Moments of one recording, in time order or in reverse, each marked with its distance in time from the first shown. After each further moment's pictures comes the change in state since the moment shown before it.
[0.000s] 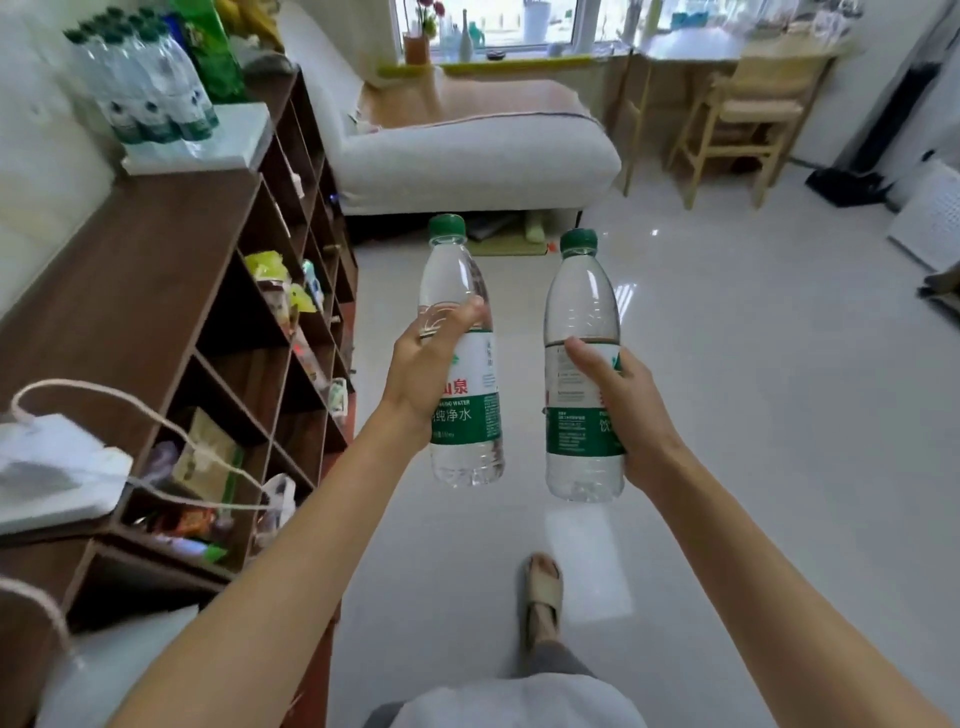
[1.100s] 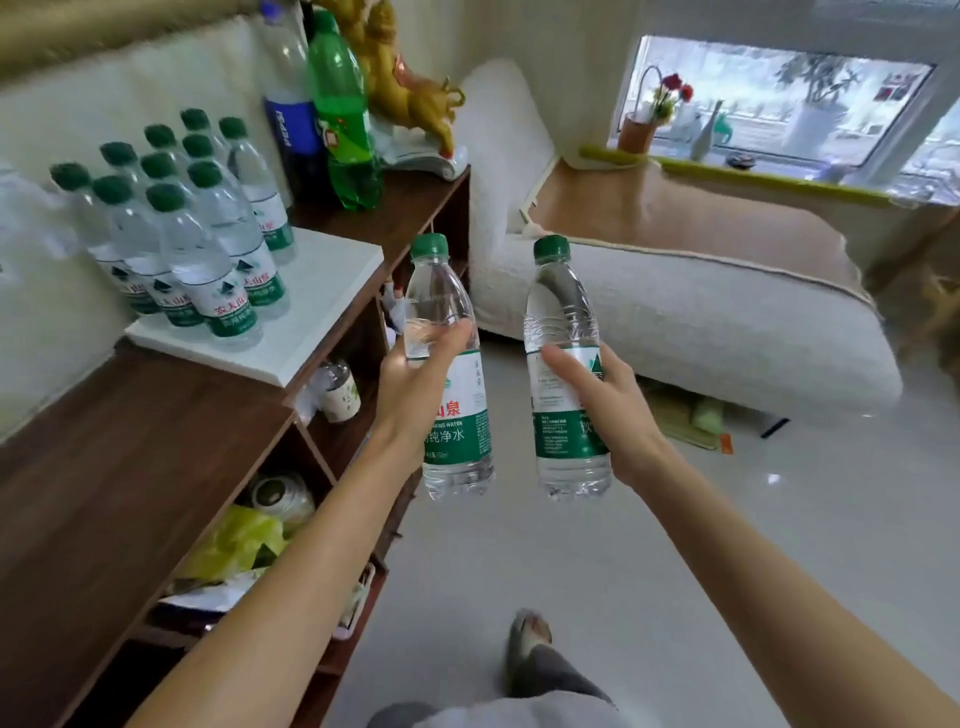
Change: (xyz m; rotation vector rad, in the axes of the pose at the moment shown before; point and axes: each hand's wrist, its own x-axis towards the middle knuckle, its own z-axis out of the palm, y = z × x) left_hand 0.699 0.200 -0.148 -0.039 0.587 0.108; right_hand 0.782 -0.167 0.264 -0.169 -0.459 -0.011
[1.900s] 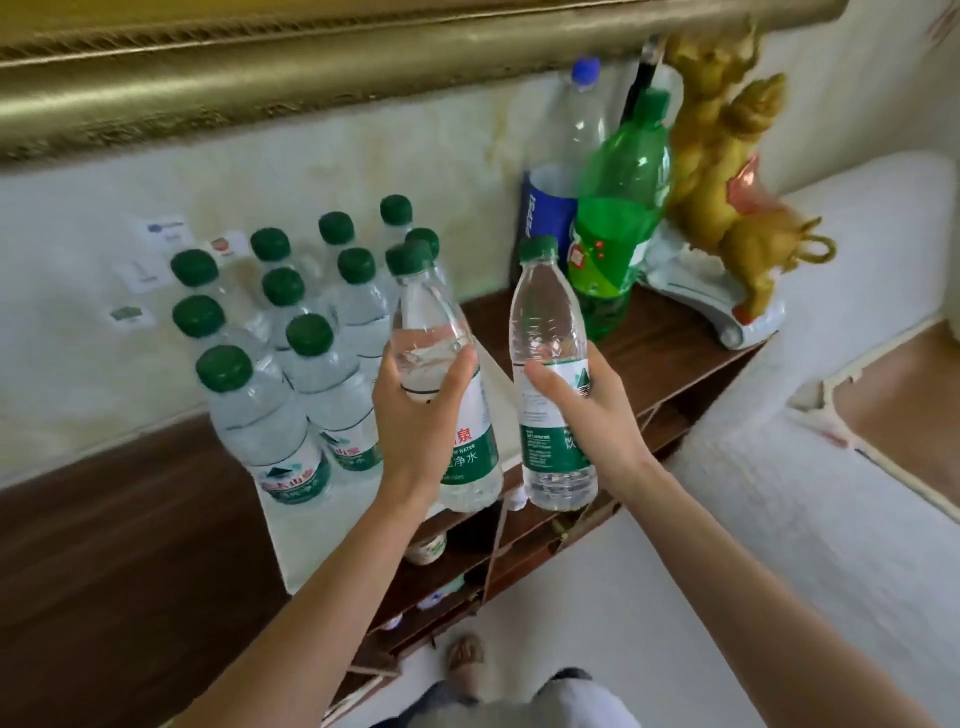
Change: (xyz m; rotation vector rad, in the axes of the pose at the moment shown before) left_hand 0.340 0.067 -0.075 0.055 0.927 0.325; right_hand 0.433 -0.065 0.215 -0.136 -0.747 -0.169
